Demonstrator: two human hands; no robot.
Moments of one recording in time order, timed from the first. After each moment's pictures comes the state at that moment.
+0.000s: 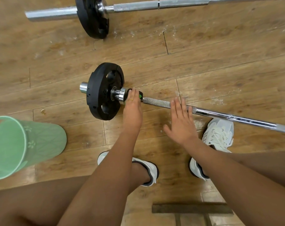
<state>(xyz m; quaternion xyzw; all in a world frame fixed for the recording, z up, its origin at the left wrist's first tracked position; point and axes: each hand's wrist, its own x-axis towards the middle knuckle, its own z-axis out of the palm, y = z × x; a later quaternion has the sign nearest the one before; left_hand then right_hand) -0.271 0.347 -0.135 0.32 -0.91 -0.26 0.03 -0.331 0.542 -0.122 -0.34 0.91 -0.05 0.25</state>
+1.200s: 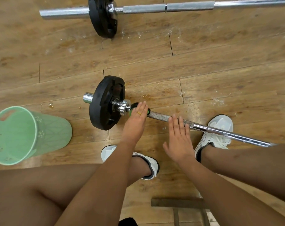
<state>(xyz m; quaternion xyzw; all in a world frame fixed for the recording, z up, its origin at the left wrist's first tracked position) -0.205 0.368 -0.126 0.18 -0.96 -0.20 -0.05 -0.259 0.567 -0.115 -0.33 0.90 -0.01 0.27</state>
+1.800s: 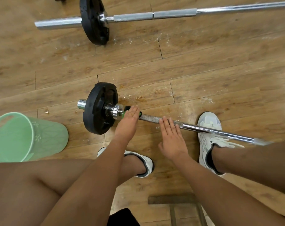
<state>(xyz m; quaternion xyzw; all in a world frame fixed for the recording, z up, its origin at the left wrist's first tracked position) -0.204 0.364 -0.120 0.16 -0.96 -0.18 -0.09 -0.258 0.577 -0.098 -0.35 0.89 -0.03 0.30</state>
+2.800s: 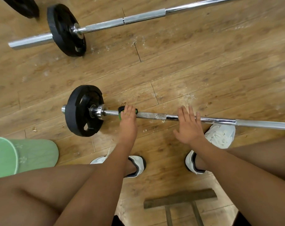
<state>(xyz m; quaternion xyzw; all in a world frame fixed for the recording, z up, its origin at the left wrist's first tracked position) -0.263 0.425 -0.126 0.26 -0.94 -0.23 -0.04 -0.354 0.661 -0.116 -0.25 0.93 0.00 0.28</state>
